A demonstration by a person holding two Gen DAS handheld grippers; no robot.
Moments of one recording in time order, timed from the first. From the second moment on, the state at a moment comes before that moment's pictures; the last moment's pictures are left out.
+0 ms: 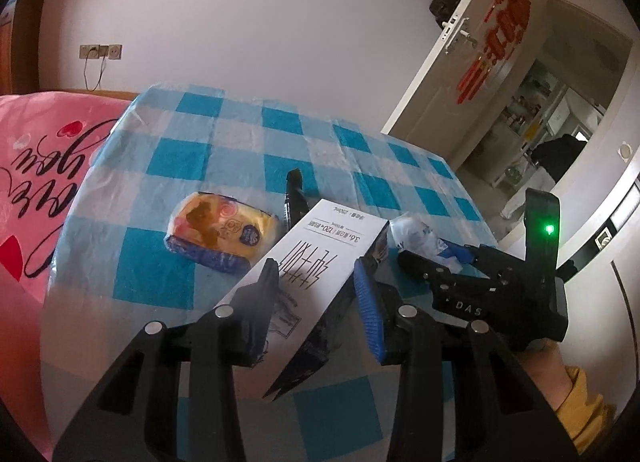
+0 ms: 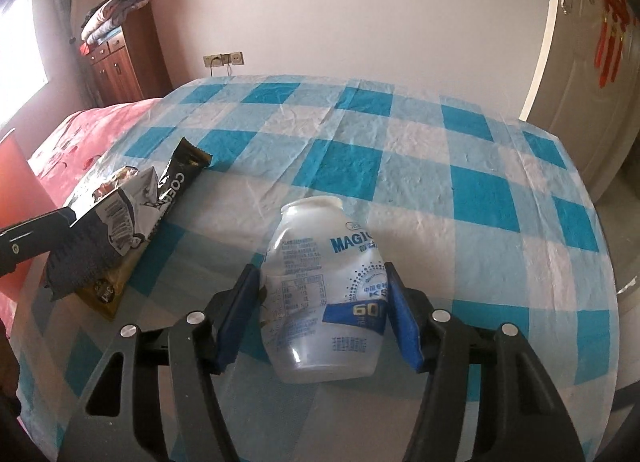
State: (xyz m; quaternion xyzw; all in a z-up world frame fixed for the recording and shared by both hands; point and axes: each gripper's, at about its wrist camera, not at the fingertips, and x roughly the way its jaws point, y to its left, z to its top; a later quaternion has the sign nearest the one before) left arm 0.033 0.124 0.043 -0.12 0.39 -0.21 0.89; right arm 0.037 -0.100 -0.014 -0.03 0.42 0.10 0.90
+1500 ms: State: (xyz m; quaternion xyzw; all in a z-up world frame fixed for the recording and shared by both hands) left arm 0.062 0.122 0.025 -0.04 0.44 -0.24 0.87; right arm -0.041 -0.117 0.009 0.06 0.40 0.13 0.91
